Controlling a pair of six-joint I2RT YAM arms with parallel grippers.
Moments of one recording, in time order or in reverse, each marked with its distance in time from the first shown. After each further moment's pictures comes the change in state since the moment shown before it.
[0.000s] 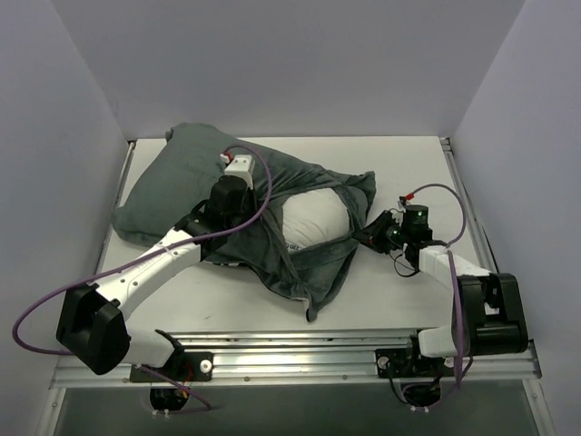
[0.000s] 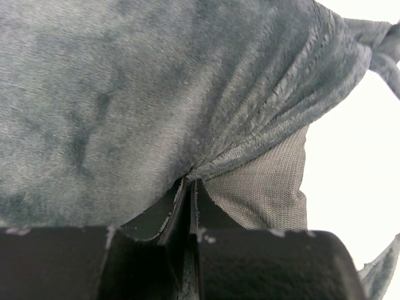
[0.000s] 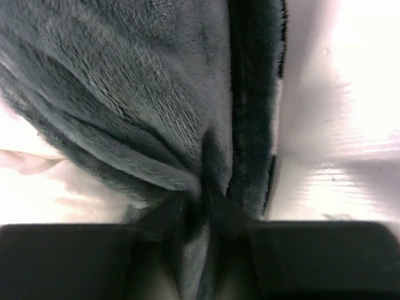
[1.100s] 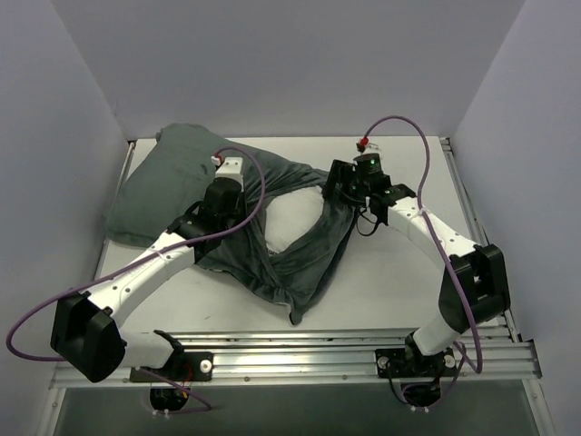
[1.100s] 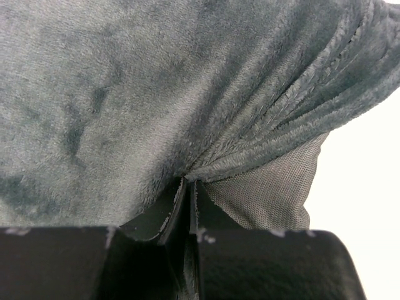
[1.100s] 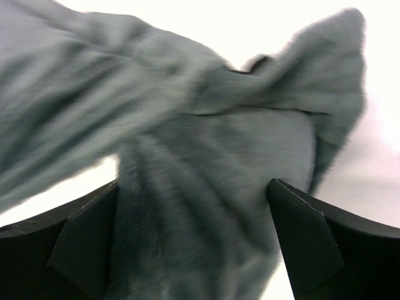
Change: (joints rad) left arm 0.020 -0.058 -0.019 -0.100 -0.103 0.029; right arm 0.364 0.158 0.673 -0.438 0.563 -0.283
